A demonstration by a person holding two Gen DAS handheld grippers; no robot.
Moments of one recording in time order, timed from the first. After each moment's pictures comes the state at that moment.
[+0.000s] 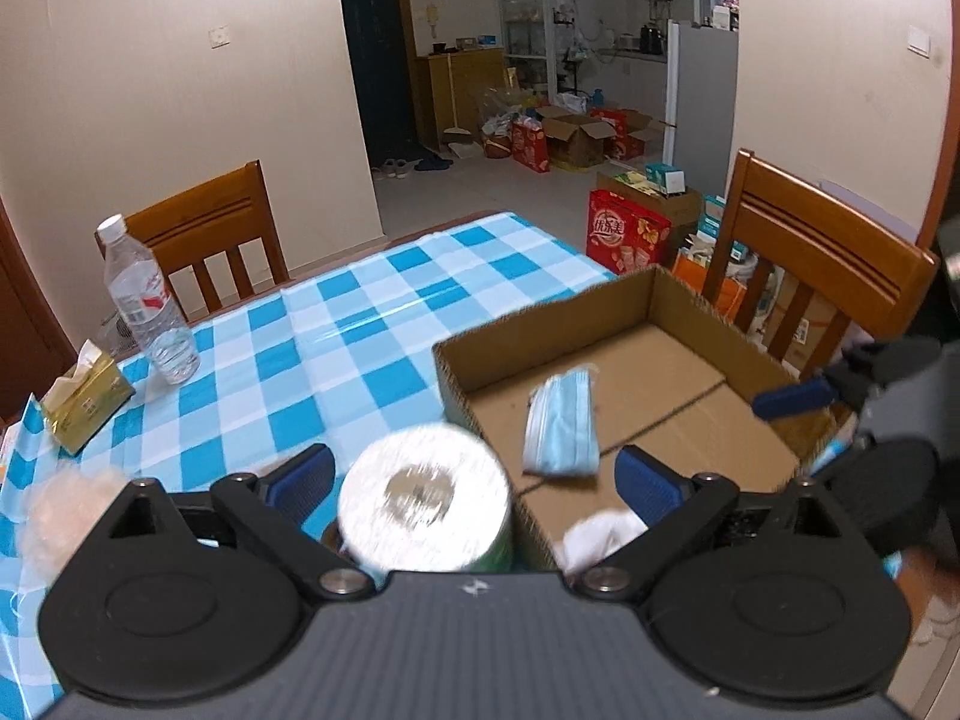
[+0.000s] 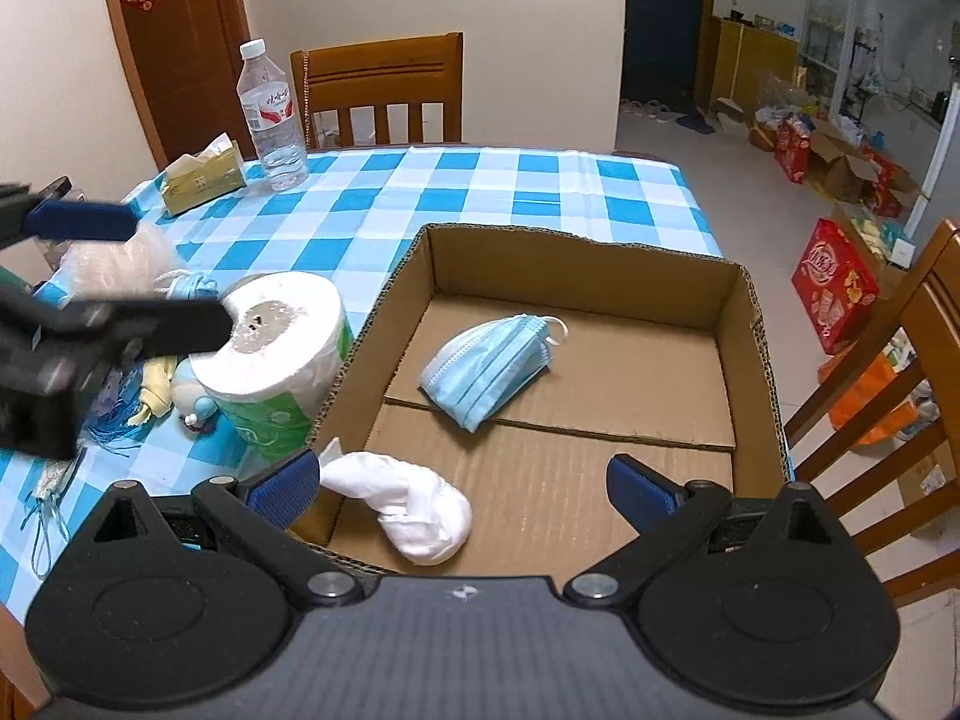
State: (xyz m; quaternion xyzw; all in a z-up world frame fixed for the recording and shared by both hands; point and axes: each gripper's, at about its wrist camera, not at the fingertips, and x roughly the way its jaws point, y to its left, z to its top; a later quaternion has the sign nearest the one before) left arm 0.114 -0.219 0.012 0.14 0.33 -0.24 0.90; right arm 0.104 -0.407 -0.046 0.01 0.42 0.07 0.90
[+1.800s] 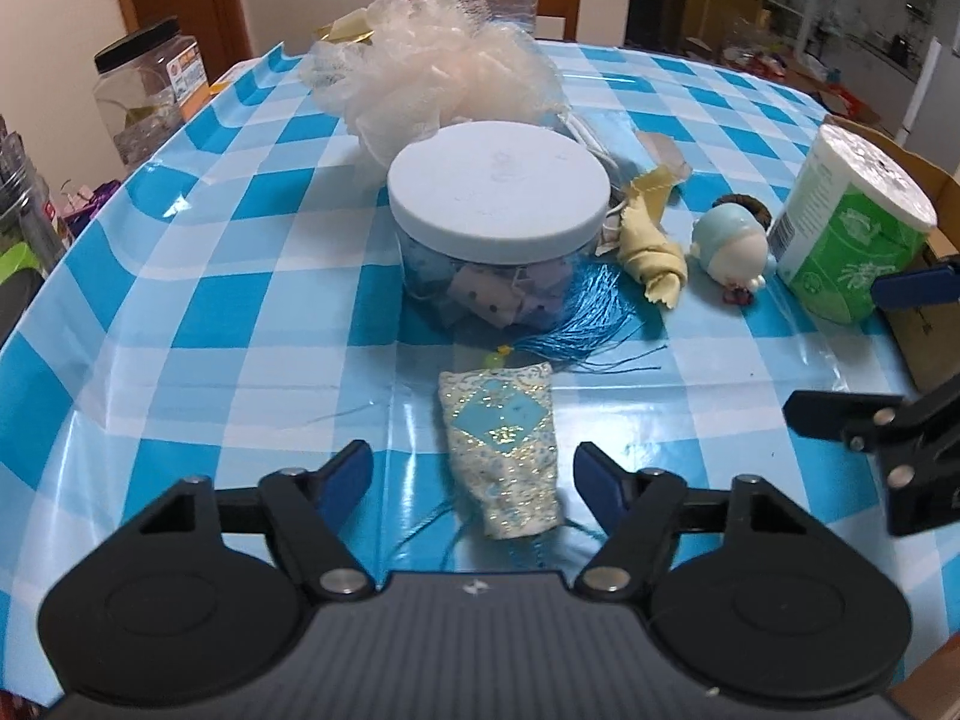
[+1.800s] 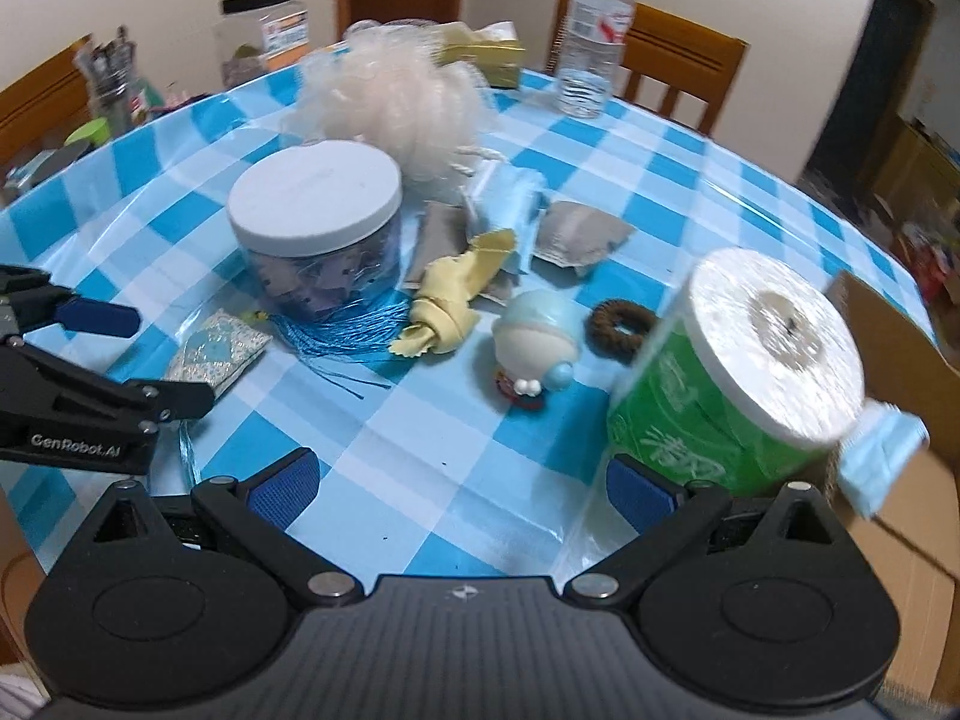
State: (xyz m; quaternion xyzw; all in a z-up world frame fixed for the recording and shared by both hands) left arm 0.082 0.013 -0.122 0.02 0.46 -0.03 0.89; right arm 0.106 -0.168 -0.104 -0.14 0.44 0.19 0.87
